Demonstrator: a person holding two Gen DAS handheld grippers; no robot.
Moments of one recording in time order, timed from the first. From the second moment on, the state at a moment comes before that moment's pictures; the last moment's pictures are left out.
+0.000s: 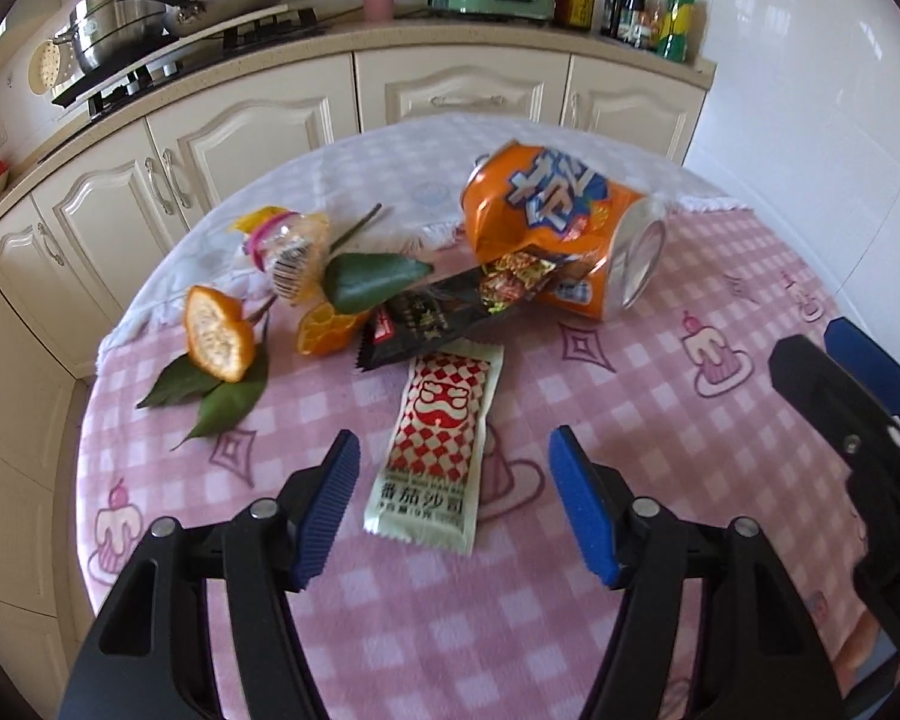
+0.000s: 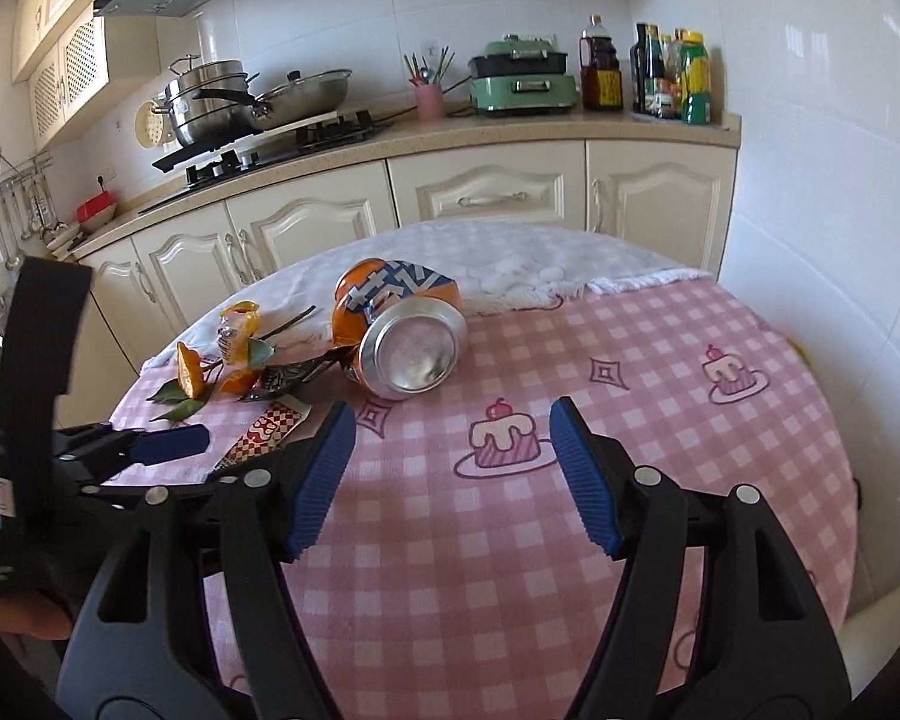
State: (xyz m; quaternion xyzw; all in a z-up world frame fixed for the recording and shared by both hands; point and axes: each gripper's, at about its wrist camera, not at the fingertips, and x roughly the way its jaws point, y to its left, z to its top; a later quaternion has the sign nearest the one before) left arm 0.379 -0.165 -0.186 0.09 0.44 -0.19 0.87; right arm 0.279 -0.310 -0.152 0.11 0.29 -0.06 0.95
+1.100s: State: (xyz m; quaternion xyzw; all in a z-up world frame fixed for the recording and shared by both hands) left arm 0.360 0.011 -0.142 -0.05 0.34 -0.09 0.93; right arm 0.379 -0.268 -0.187 0.30 0.36 -0.02 0.88
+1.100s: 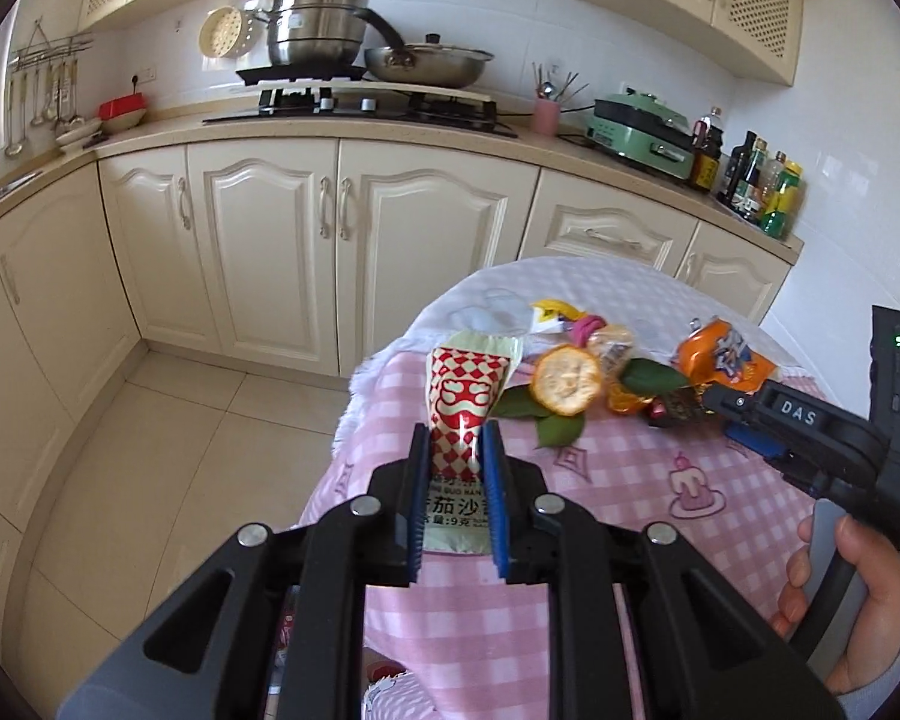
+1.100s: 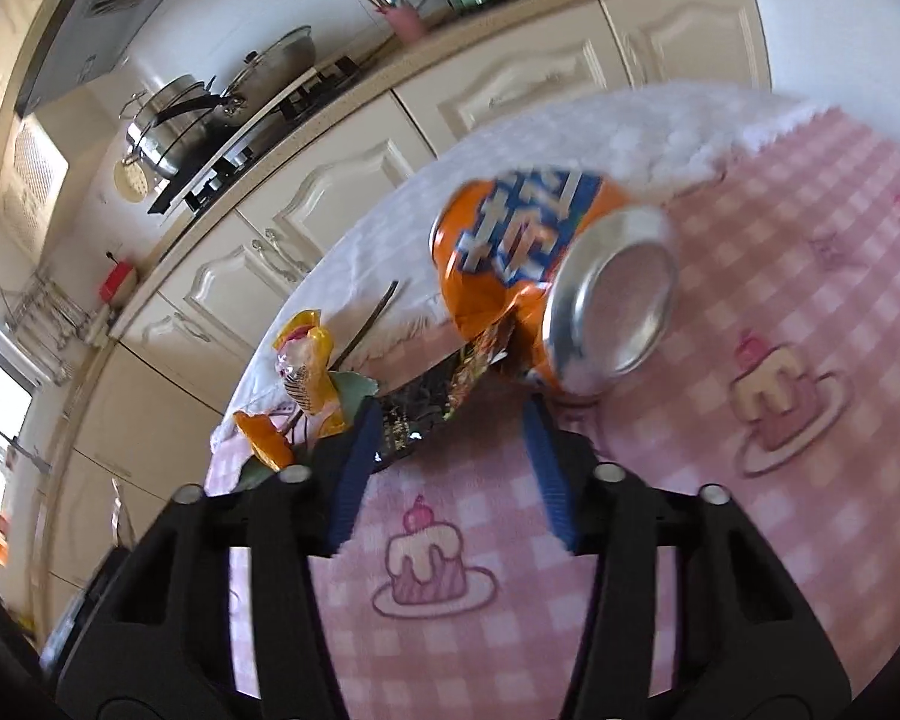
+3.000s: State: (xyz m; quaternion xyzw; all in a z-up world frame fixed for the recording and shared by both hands) left arm 0.340 0.266 -0.370 -0.21 0.48 0.03 0.85; right arm 0.378 0.119 -0.343 0.00 0.48 0.23 0.85
